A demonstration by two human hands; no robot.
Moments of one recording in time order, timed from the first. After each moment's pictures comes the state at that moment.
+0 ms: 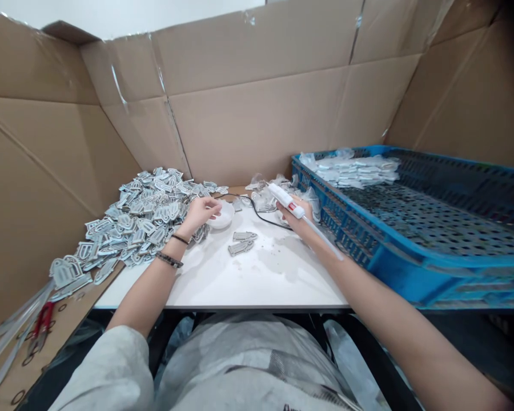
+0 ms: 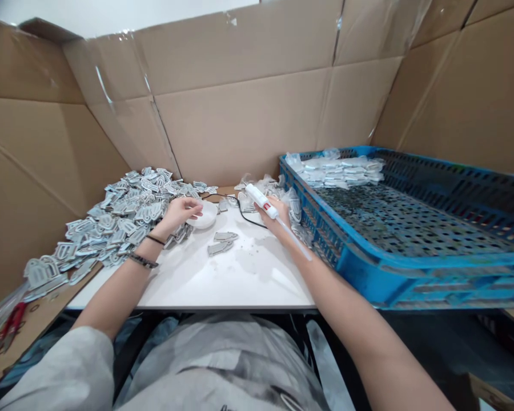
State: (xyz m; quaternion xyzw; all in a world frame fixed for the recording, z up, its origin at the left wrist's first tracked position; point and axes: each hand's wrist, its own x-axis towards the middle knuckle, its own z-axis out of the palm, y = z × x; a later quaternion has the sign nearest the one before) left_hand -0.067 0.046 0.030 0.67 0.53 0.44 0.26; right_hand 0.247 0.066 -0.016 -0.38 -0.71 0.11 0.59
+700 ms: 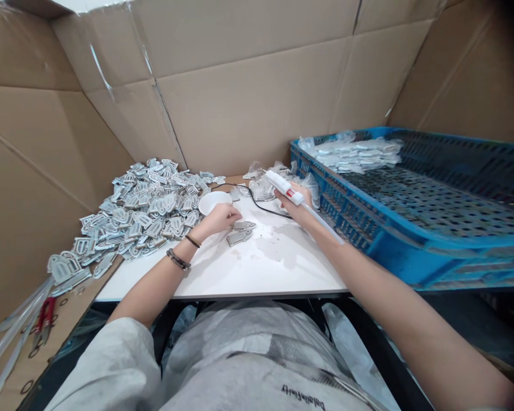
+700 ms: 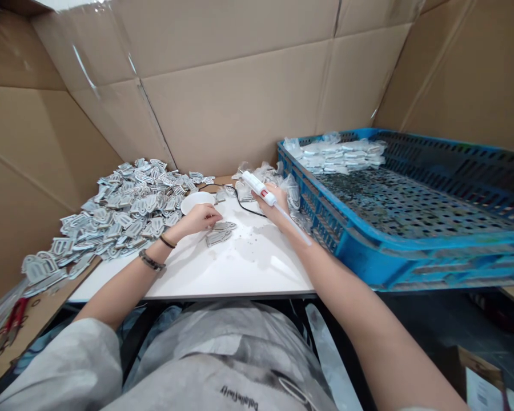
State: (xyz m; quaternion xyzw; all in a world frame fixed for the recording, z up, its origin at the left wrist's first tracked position) left_hand -0.016 0.025 0.017 0.87 0.44 0.19 0.09; right_hand 0.248 0.065 -0.013 -0.41 -0.70 0.13 0.57
